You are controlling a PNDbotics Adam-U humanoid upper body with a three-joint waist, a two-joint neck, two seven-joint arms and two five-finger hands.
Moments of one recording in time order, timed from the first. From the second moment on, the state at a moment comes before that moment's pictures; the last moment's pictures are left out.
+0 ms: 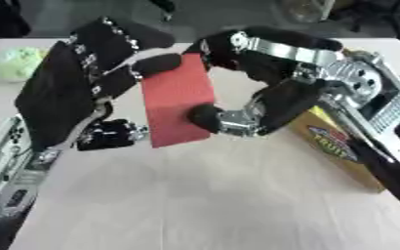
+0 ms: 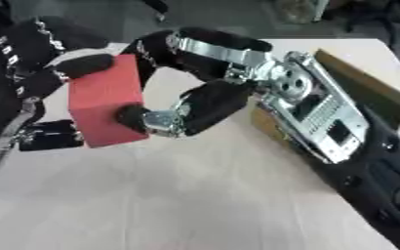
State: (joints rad) left arm -0.74 0.35 -0.41 -1.76 -1.18 -0.45 0.42; right arm -0.79 -0.56 0.40 -1.98 -0.14 0.25 0.47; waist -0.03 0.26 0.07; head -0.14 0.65
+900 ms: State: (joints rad) left arm -0.71 0.36 -0.39 -1.75 -1.22 -0.34 0.49; right arm -0.77 -0.57 0.38 -1.98 -0.15 0.25 0.46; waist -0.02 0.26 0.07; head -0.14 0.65
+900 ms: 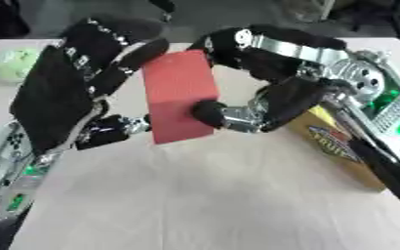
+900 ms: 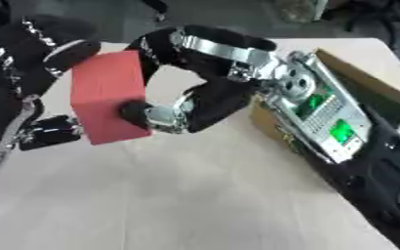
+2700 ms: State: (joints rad) left arm -0.46 0.57 -0.18 -1.70 -0.97 -0.11 0.53; right arm -0.42 -0.81 0.04 -1.92 -0.15 0.21 0.07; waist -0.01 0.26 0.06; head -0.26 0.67
